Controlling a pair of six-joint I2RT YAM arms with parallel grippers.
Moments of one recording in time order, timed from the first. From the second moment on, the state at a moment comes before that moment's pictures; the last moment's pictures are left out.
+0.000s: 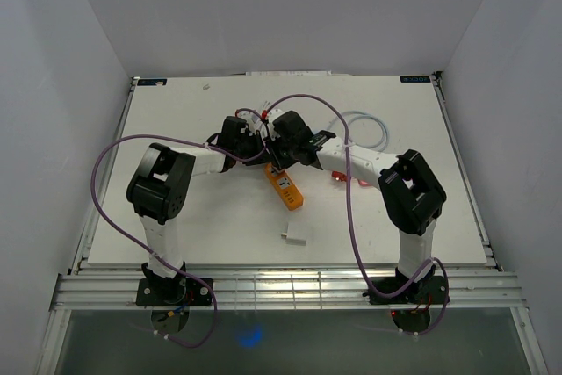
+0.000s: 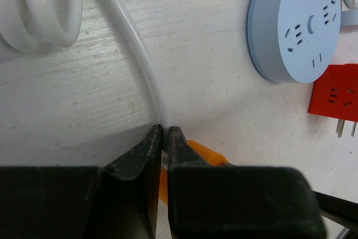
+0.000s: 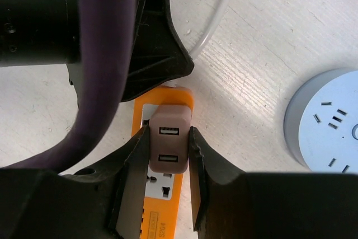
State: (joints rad) left arm -0.40 1.94 1.06 0.18 0.31 -0.49; right arm 0.80 1.91 1.40 -0.29 0.01 0.10
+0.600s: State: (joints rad) left arm -0.41 1.94 1.07 0.15 0.28 -0.49; right arm 0.78 1.85 1.32 -0.32 0.01 0.11
